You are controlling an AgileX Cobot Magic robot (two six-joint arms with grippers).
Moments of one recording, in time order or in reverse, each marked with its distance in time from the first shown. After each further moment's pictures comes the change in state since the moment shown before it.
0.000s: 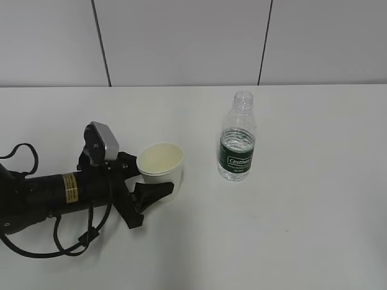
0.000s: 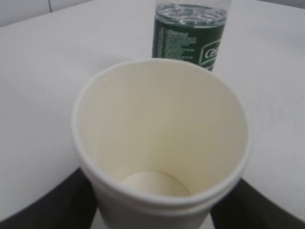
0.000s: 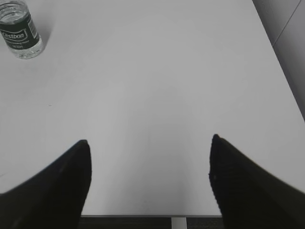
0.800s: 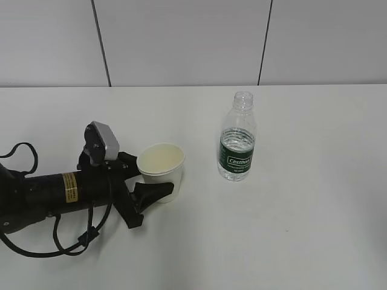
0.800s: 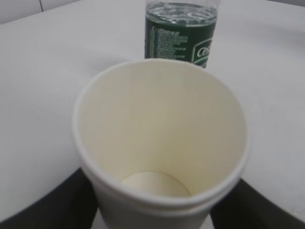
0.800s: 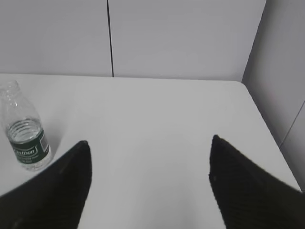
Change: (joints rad) left arm 0.000 -0.007 0.000 0.020 0.007 -0.003; right arm 0.000 0.276 0.021 0.043 -0.586 0.000
